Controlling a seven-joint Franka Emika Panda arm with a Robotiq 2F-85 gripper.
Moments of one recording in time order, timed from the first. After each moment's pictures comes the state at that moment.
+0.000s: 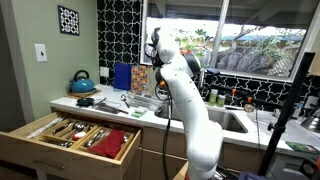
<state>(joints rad) 0.14 0.60 -1.29 -1.08 0.97 1.60 2.71</state>
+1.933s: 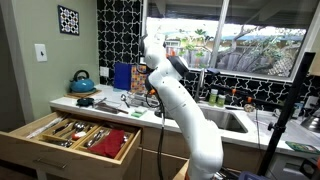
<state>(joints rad) 0.35 0.74 -1.49 -1.19 0.88 1.51 2.29</state>
